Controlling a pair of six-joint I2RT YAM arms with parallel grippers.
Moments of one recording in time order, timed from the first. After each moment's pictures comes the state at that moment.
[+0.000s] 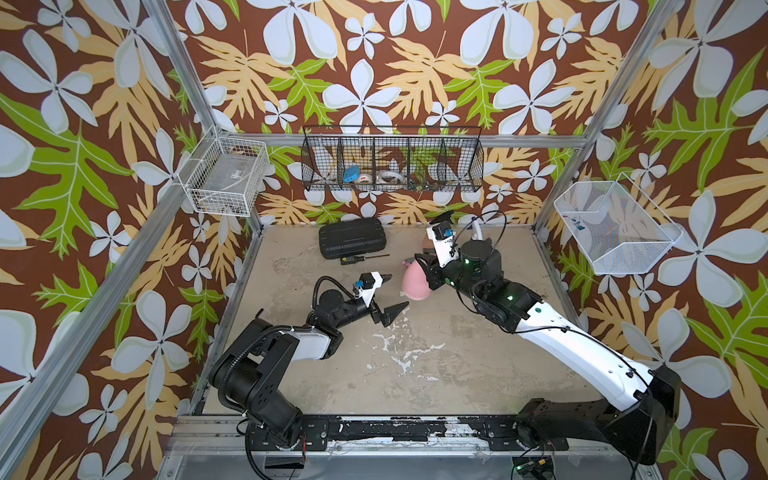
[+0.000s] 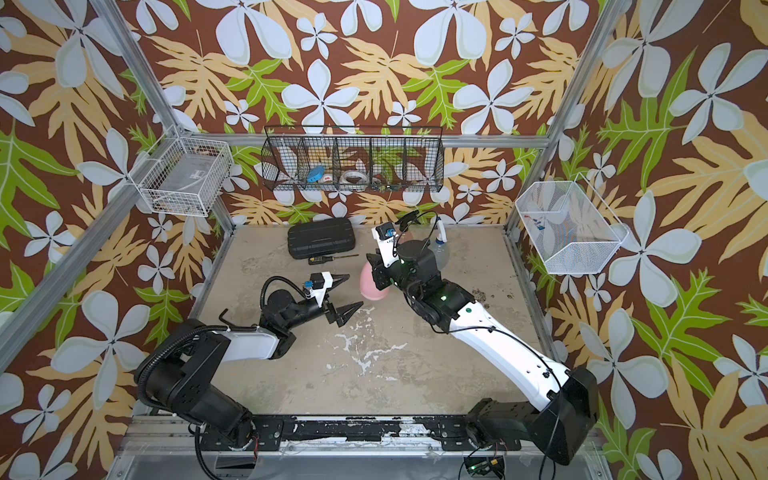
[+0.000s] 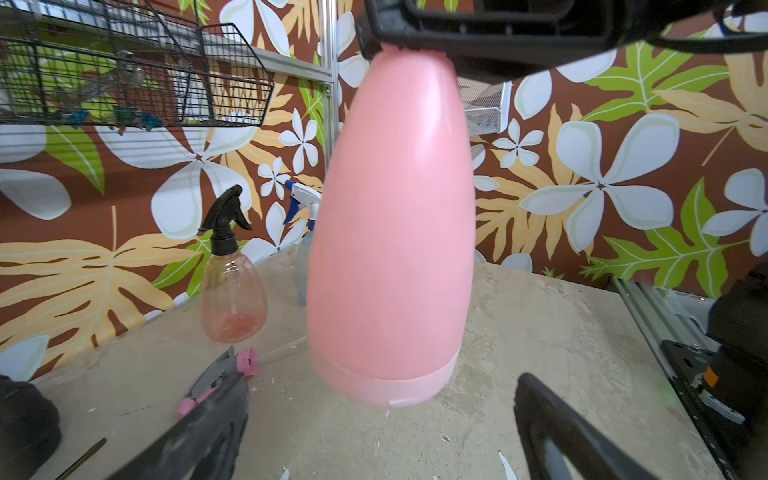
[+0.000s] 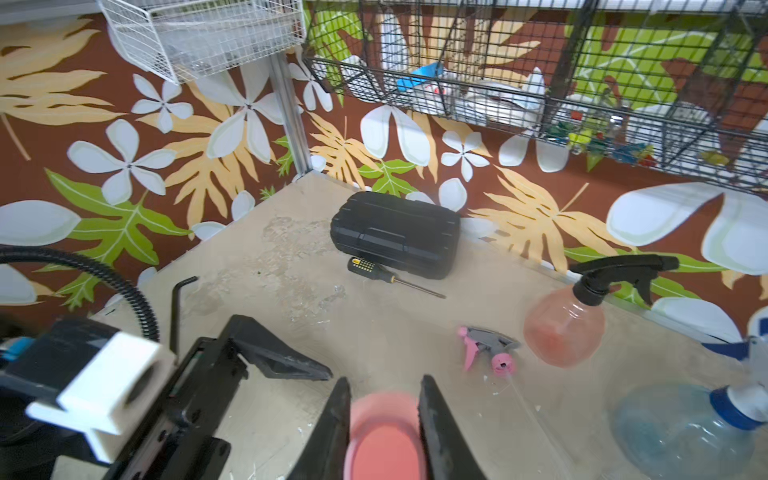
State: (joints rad) left arm -0.49 1.60 0.53 1.18 0.62 -0.09; right arm 0.69 1.31 1.21 -0.19 0.04 0.06
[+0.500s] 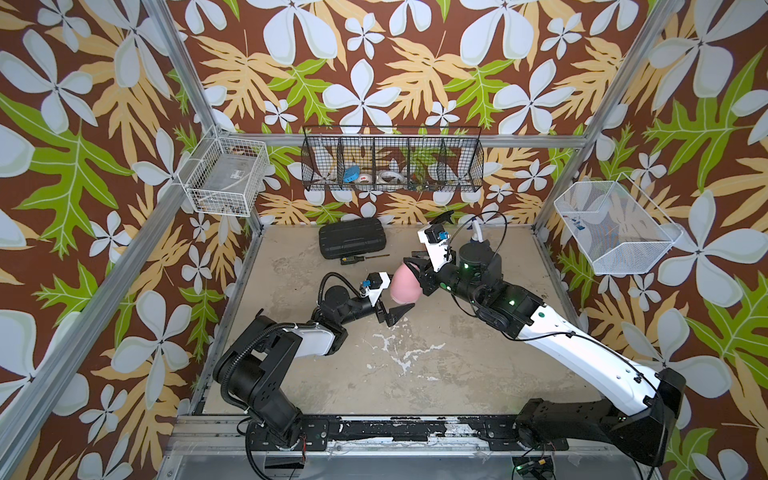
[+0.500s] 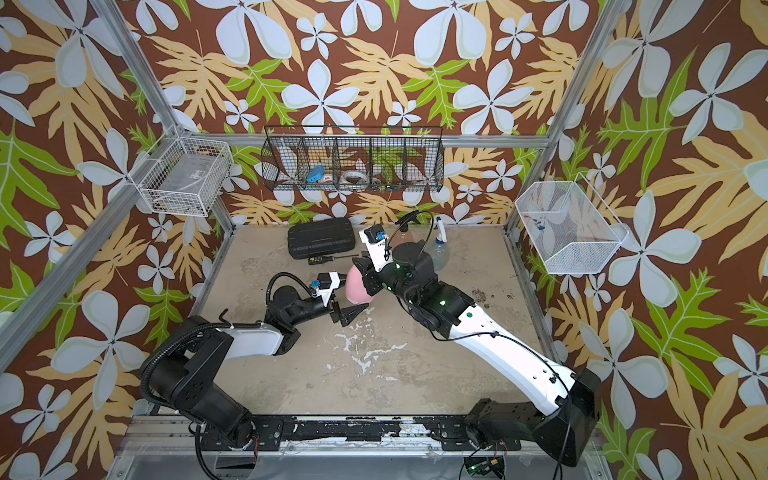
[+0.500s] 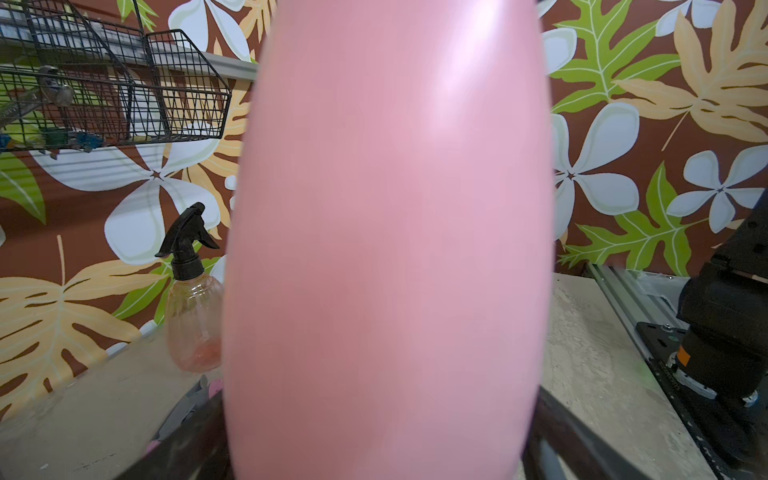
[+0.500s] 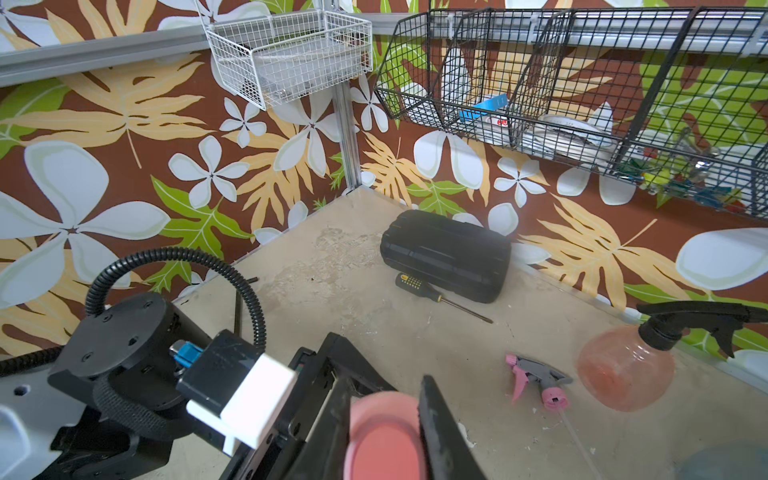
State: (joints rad) left arm -0.51 1.62 0.58 1.16 0.68 -0.05; right arm 0.76 1.29 1.24 -0.19 -0.02 0.06
